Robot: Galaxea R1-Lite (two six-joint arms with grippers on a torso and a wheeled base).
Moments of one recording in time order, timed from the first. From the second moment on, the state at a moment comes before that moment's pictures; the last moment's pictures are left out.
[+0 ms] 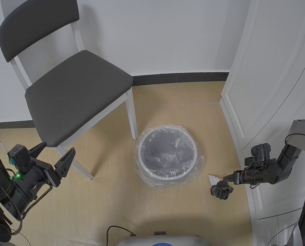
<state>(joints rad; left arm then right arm) -0.37 1.38 -0.08 -1.25 0.12 -0.06 0.06 2.25 -0.69 -0.71 0.09 0.09</state>
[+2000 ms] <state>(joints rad) -0.38 1.55 -0.02 -1.38 0.00 -0.08 0.02 2.70 -1.81 0.23 0.22 0.24</state>
